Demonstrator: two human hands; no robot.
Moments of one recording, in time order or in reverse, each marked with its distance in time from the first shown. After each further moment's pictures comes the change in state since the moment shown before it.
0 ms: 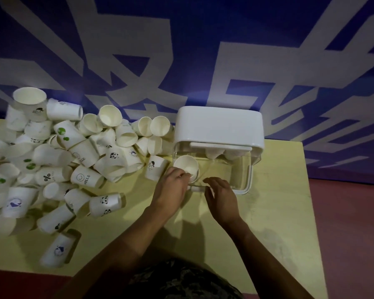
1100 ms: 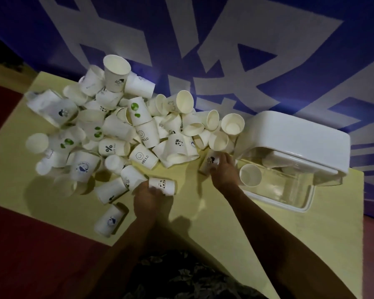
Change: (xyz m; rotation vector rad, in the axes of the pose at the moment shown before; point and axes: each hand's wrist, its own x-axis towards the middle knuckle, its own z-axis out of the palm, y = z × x) left_hand -0.116 -0.189 0.005 -0.575 0.196 -1.012; right_hand 0.096 -0.119 0.126 -0.159 -0.291 0.219
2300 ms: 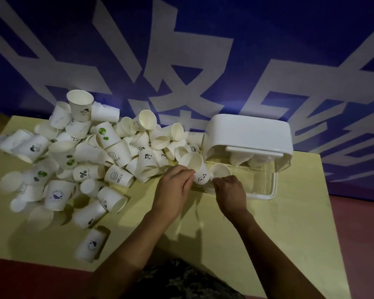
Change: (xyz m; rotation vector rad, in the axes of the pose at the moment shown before) left_hand -0.083 0.135 0.008 0.030 -0.079 1.025; right_hand -0.090 0.074 -0.064 -0.236 0.307 -0.210
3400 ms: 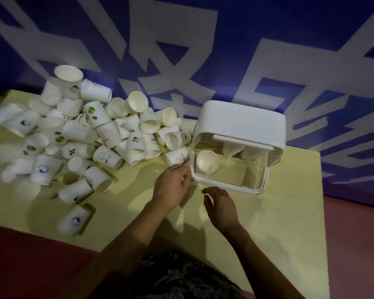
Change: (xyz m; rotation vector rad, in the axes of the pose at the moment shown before) left_hand -0.007 0.008 0.078 0.146 -0.164 -0.243; right_hand -0.055 0.052 0.017 0.349 -0.149 -0.011
